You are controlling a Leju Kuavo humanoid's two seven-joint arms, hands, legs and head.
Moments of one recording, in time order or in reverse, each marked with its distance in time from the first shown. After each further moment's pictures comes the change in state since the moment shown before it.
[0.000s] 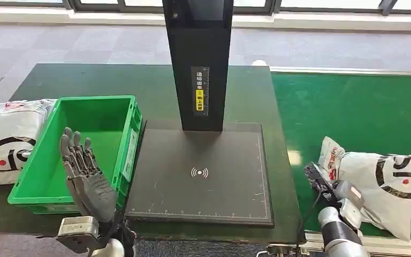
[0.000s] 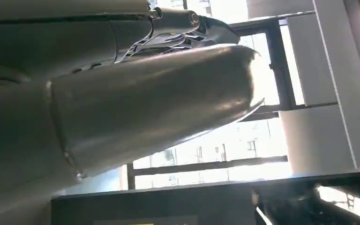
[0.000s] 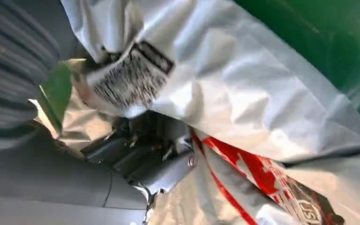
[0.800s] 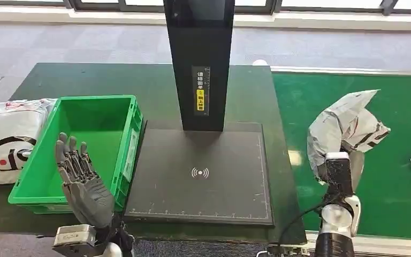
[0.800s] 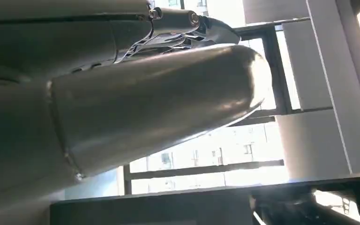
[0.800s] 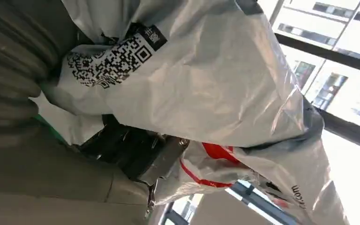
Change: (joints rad) left arm 0.024 0.010 0.000 -0.013 0.019 0.006 -0.039; right arm 0.247 0.216 0.202 -0.784 -0.890 0.116 -0.688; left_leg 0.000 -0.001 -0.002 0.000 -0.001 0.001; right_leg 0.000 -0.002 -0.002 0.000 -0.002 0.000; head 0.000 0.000
